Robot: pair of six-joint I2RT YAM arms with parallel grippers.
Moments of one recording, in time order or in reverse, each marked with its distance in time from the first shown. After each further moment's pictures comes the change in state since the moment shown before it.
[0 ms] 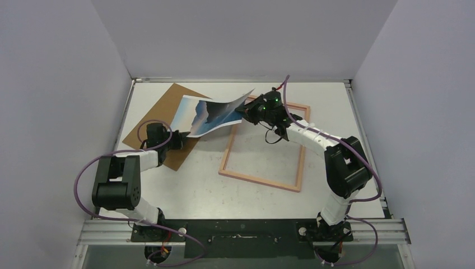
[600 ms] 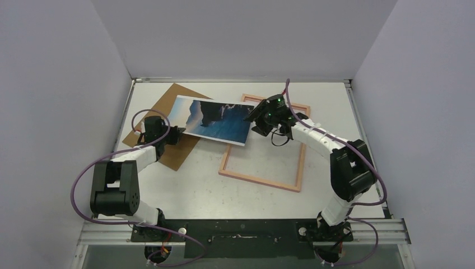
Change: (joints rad) left arm -0.001 -0.064 0.085 -0.150 -0.119 0.217; right arm -0.027 -0.030 0.001 -0.315 0.041 -0.156
